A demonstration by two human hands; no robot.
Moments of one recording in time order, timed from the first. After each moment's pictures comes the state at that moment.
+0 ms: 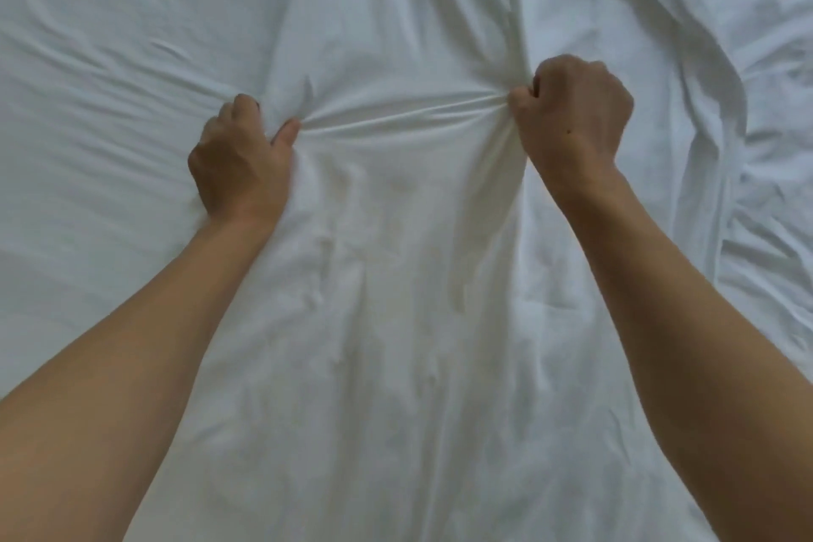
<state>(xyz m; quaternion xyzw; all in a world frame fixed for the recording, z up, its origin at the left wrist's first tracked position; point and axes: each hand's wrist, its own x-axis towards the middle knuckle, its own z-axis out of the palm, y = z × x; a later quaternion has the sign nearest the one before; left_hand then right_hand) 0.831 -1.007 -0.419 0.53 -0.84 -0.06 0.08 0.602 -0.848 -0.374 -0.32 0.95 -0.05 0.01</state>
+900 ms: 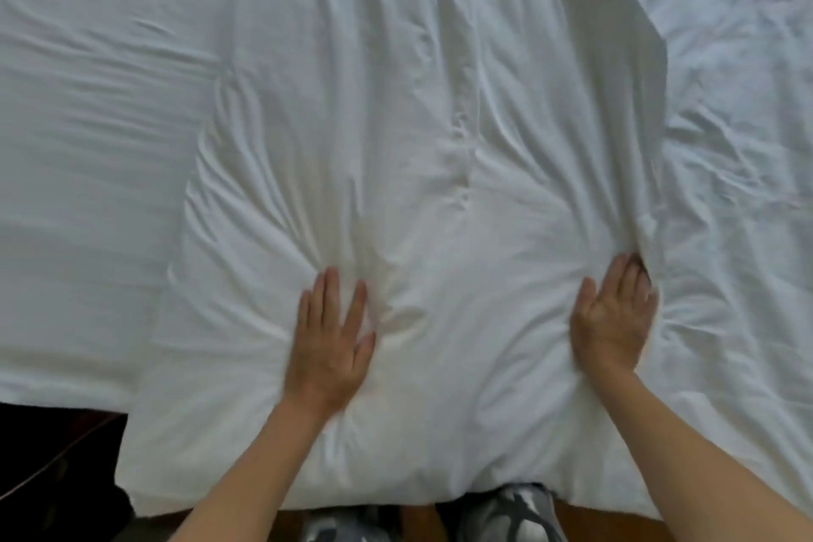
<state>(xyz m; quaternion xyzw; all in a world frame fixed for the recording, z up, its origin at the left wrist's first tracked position) 1.018 -0.795 -0.472 0.21 -0.96 -0.15 -0.04 0.768 -0.537 -0.468 -0.06 0.99 0.01 0.14</state>
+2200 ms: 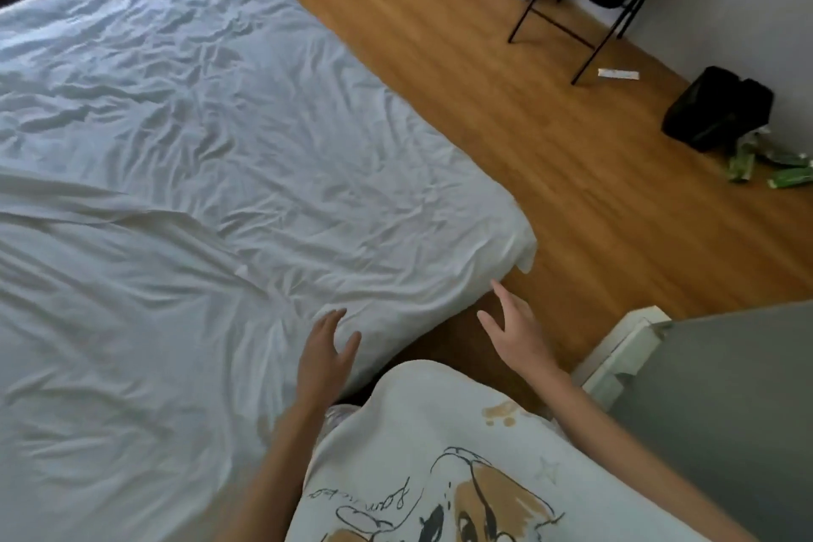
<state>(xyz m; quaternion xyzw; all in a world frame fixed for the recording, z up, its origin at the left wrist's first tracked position) 0.925 -0.362 -0.099 0.07 -0.91 -0.37 -0.18 0.951 -0.067 -0.082 0.17 0.90 -0.35 0.16</state>
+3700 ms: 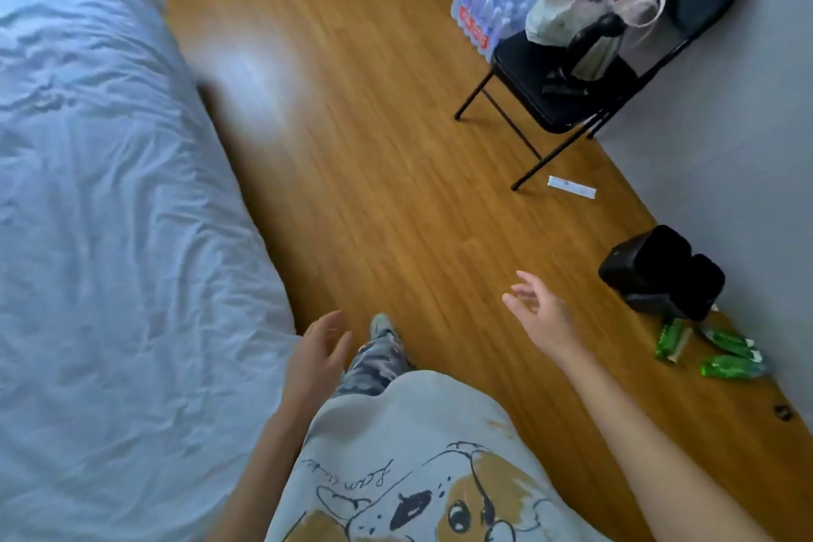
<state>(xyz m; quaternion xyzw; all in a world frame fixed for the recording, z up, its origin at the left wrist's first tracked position) 0.419 0.274 -0.069 0.15 -0.88 -0.41 -0.19 0.373 0.602 -0.045 0.19 0.87 -0.39 0.23</state>
